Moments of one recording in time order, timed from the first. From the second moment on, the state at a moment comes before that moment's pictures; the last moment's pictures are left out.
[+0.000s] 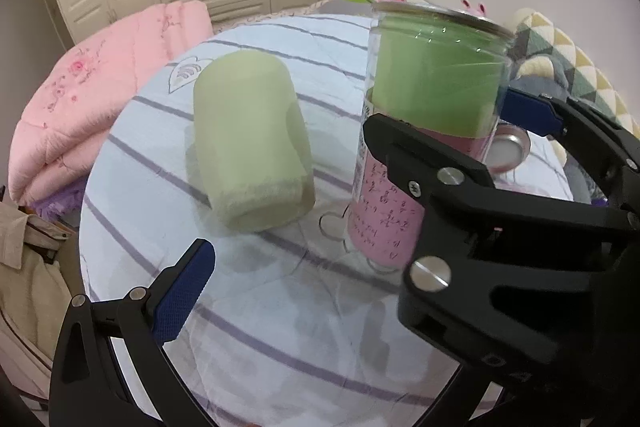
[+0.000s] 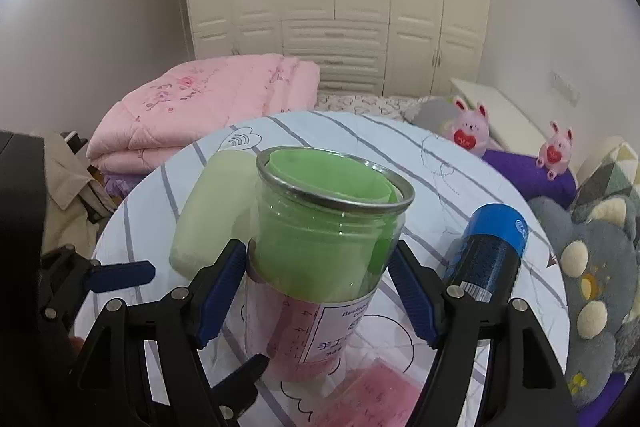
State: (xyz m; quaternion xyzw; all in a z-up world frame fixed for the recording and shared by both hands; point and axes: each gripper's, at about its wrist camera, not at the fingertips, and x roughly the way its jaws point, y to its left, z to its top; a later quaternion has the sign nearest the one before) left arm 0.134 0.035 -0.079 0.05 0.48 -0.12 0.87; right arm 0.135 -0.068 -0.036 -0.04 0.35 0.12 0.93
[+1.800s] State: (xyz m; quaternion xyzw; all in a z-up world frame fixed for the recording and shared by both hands) left arm 0.050 -0.006 -0.042 0.06 0.37 -0.05 0.93; right arm 0.035 -0.189 -0.033 0.10 0.24 0.16 0.95
